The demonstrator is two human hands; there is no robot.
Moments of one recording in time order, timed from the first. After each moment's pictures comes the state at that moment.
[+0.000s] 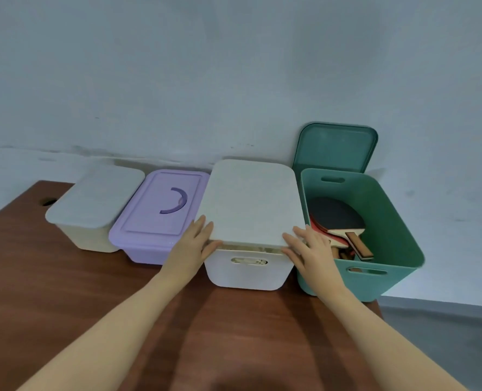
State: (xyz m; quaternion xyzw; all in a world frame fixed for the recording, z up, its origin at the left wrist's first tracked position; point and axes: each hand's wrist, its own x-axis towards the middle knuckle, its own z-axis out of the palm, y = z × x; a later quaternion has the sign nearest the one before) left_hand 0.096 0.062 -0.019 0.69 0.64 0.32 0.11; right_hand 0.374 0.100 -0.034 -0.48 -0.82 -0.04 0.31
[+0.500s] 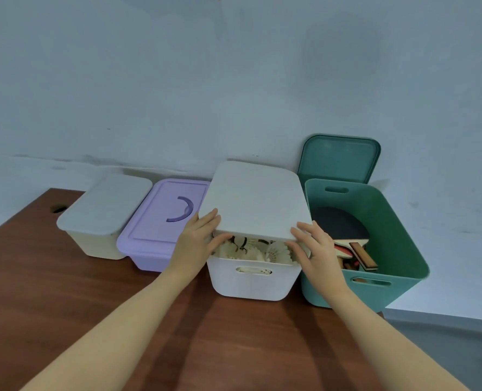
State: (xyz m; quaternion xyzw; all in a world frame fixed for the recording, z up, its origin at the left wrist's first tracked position) left_hand 0.100 0.072 0.014 0.66 0.60 0.44 0.10; right_hand 0.362 0.103 -0.006 -0.45 -0.78 0.03 0.43
